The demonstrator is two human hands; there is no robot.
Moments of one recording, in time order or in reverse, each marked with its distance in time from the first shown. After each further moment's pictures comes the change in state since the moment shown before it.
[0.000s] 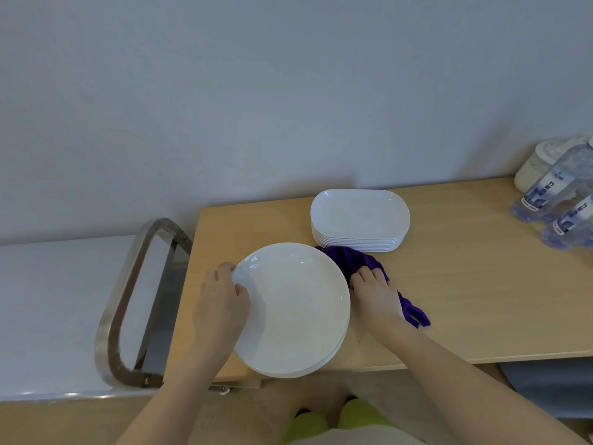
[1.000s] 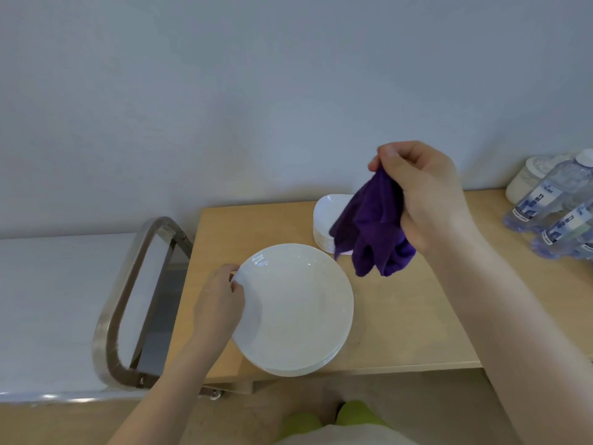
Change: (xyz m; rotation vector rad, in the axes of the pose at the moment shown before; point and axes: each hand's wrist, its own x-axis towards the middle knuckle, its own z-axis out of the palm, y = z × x) left_hand 0.012 -0.024 0.003 -0.210 -0.050 0.016; right_hand -0.008 -0.035 -0.244 1.598 0.353 0.009
